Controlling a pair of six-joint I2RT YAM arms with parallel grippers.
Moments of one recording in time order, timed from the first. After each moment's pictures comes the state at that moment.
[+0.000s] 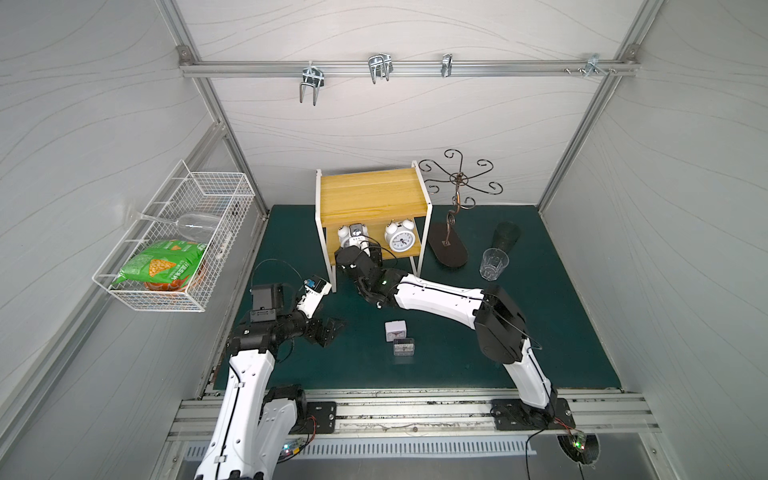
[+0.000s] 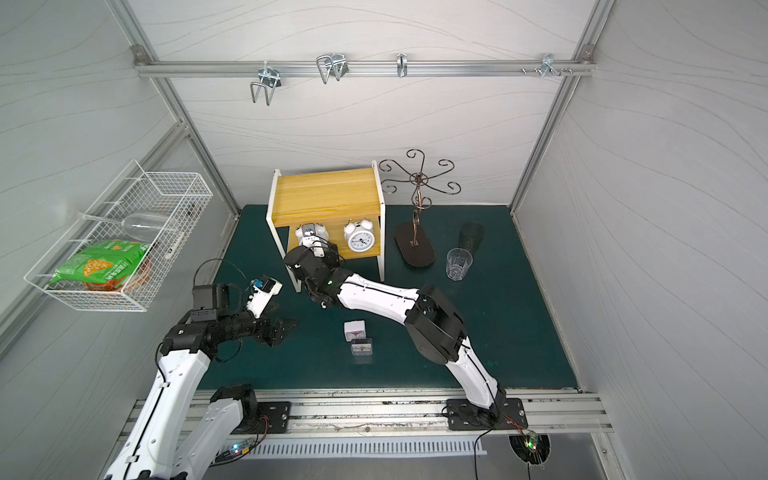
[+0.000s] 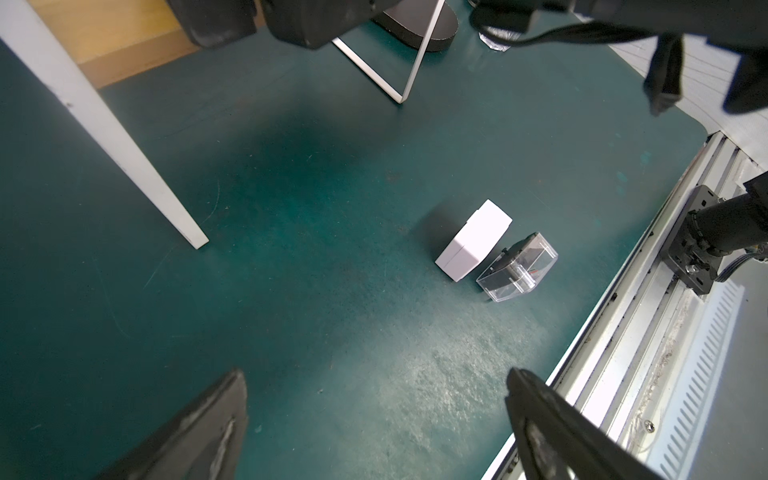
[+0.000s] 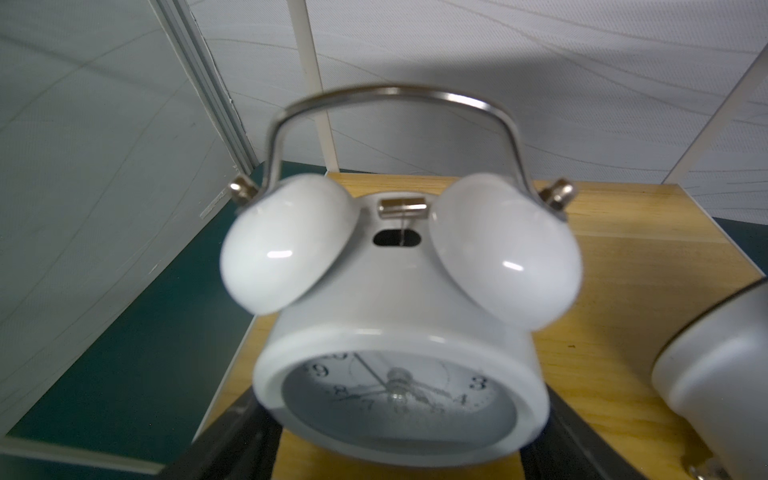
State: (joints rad) left arm 0.12 0.77 0.67 -0.86 0.72 0.45; right arm 1.12 2.16 1.82 -0.08 0.72 0.35
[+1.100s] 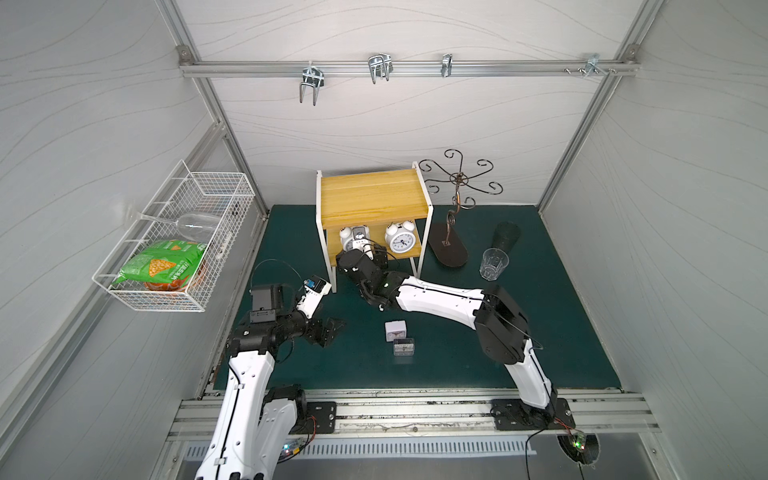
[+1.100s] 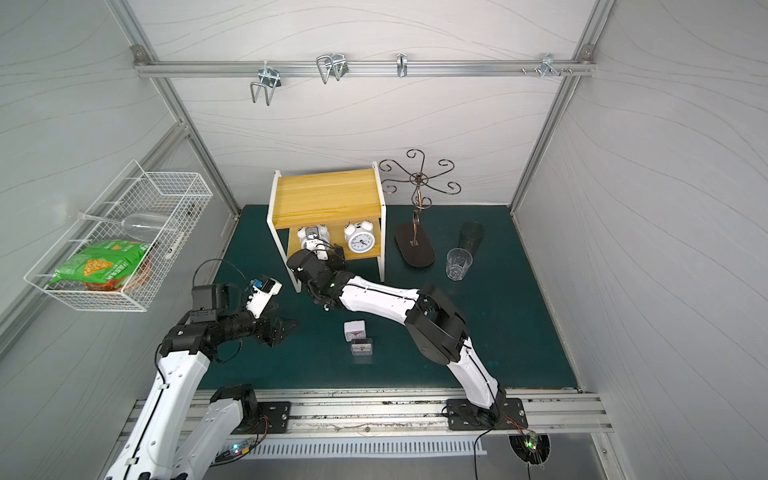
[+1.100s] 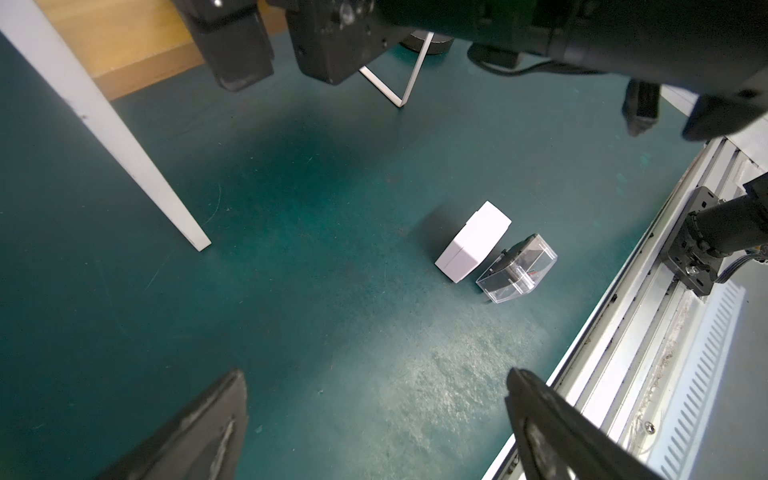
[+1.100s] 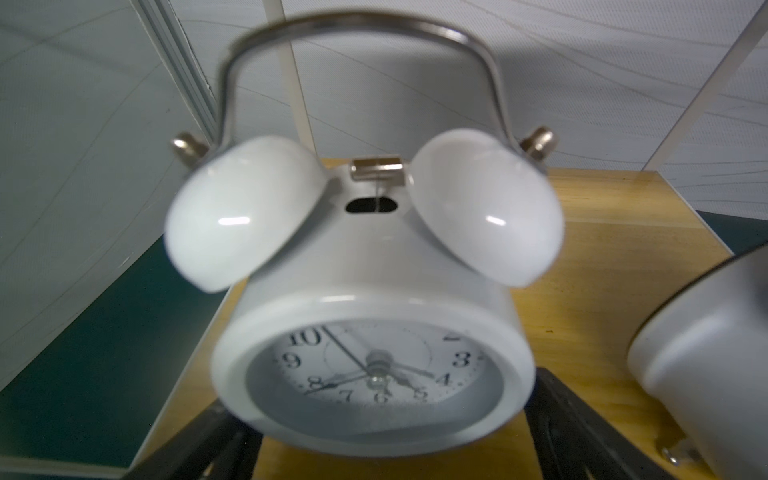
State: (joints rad) left arm 0.12 0.77 0.67 -0.86 0.72 0.45; right arm 1.12 2.14 1.75 -0.06 0.75 0.35
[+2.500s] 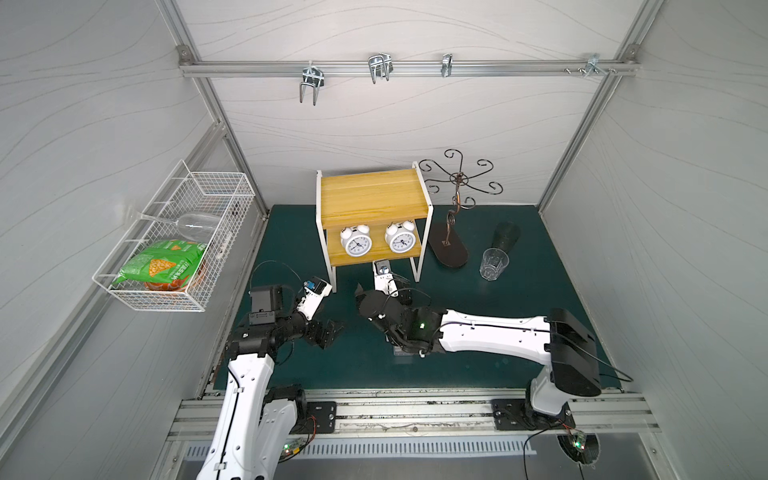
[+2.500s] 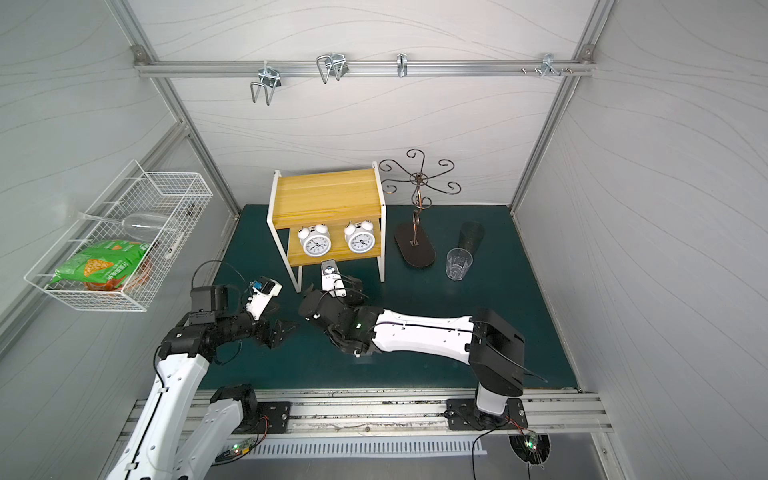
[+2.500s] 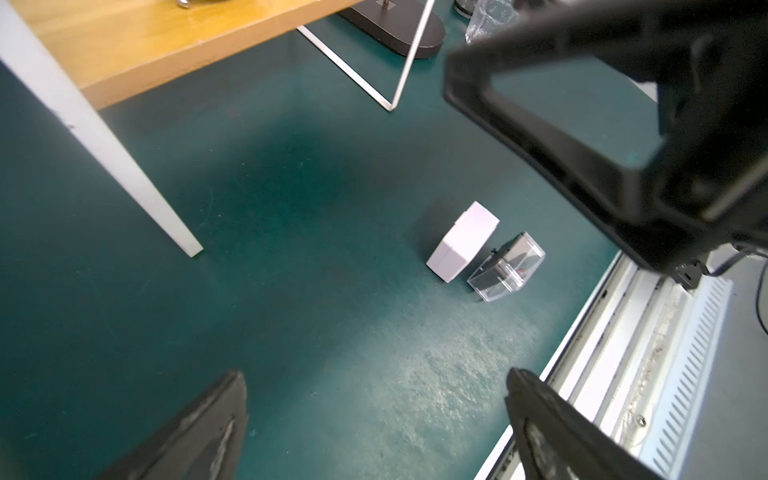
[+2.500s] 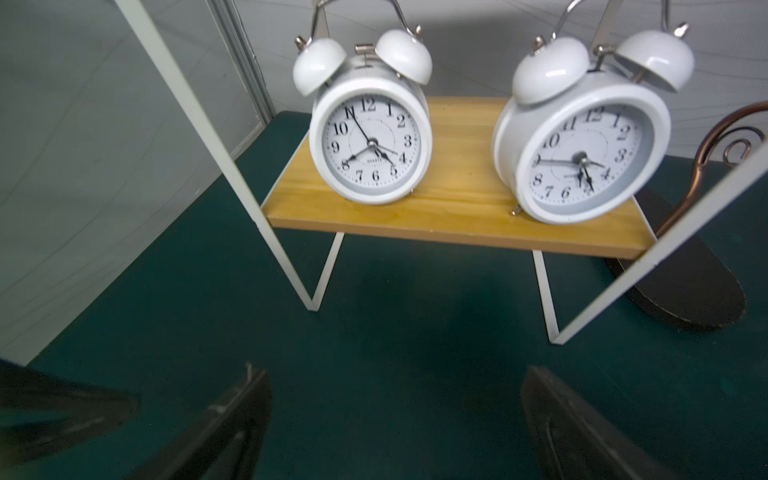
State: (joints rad) left arm 0.12 0.75 0.67 -0.90 0.75 0.48; right arm 1.35 1.68 1.26 -0.22 0.84 0.59
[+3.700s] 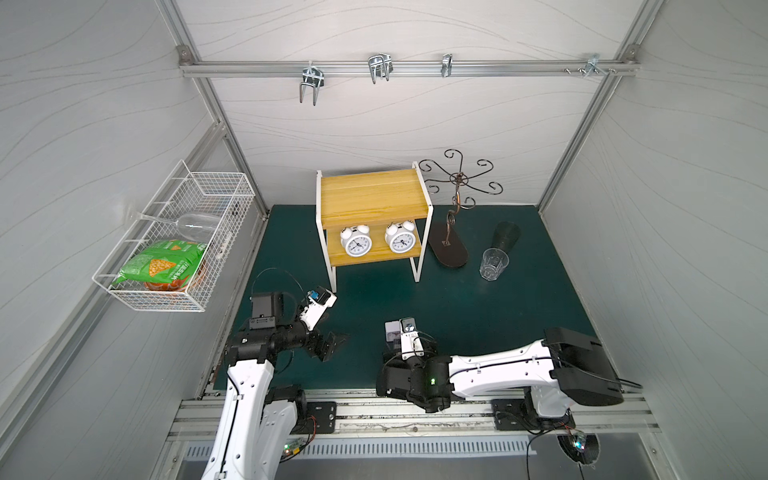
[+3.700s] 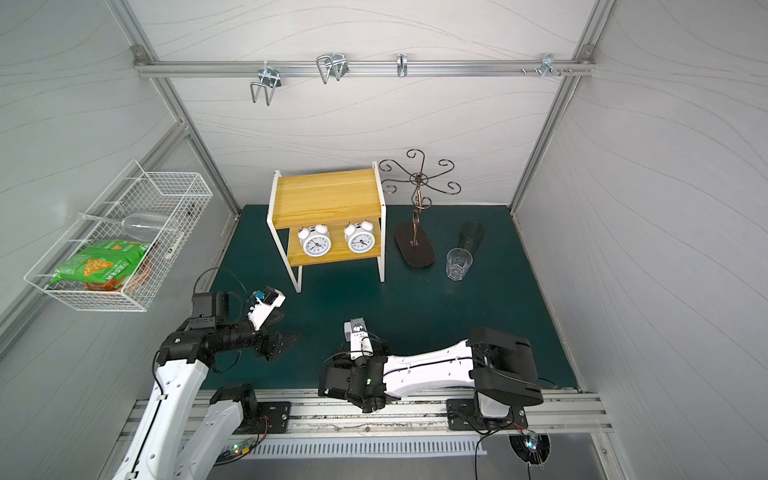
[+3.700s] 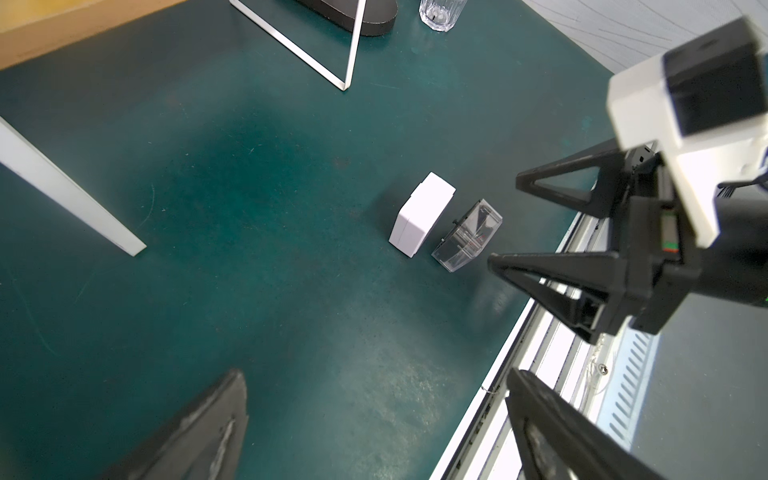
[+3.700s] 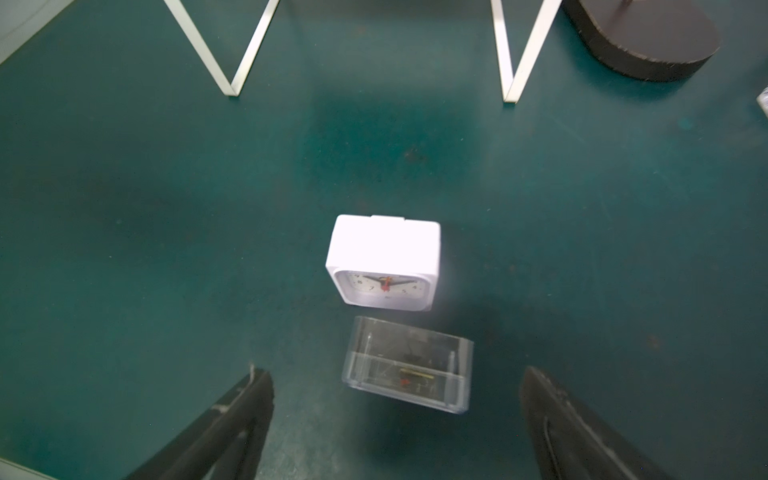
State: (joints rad) left arm 0.12 0.71 0.66 -1.00 0.80 0.59; right arm 1.58 1.67 0.98 -0.49 0.84 1.13
